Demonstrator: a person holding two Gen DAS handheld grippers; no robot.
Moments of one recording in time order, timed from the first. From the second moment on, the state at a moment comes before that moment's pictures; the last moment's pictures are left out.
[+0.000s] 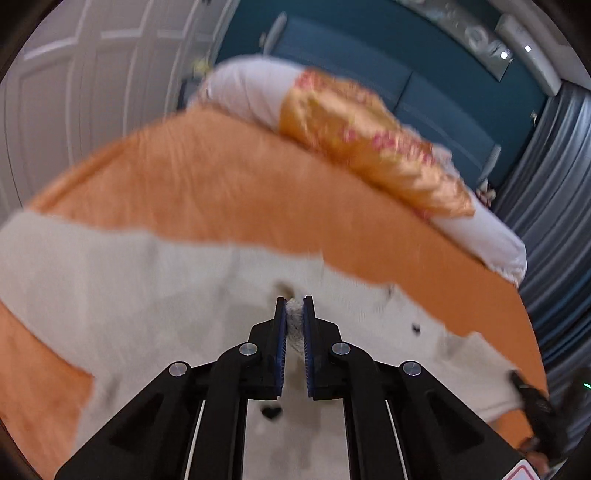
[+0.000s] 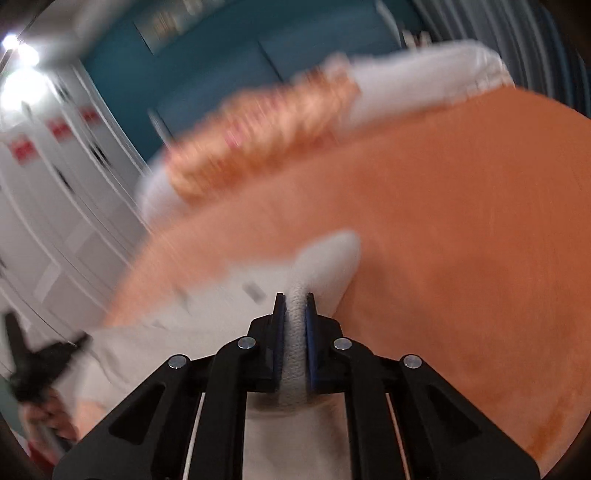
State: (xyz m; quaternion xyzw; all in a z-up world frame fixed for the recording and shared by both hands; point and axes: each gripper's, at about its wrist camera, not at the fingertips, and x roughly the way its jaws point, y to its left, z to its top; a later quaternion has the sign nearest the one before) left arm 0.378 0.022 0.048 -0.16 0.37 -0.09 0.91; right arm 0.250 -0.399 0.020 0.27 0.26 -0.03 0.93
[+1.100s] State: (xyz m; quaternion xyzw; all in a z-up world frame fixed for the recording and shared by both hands) left arm 0.352 0.049 -0.054 -0.16 0.46 -0.05 0.87; right arm 0.252 -0.338 -0.042 0.15 0.42 -0.08 0.89
